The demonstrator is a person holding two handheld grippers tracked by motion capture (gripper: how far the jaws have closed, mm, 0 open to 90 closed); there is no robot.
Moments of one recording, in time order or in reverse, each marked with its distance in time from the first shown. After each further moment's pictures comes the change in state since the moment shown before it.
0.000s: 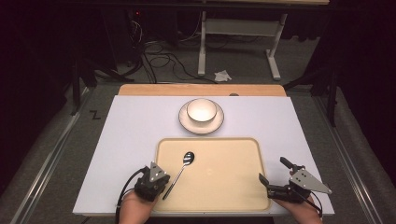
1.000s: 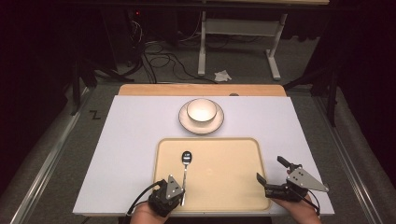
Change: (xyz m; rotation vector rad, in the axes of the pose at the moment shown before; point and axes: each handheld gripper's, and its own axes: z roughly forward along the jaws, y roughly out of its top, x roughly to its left) left arm -0.052 0.010 0.007 0.005 -0.085 0.140; right arm 0.002 0.001 0.005 0.002 0.017 -0.008
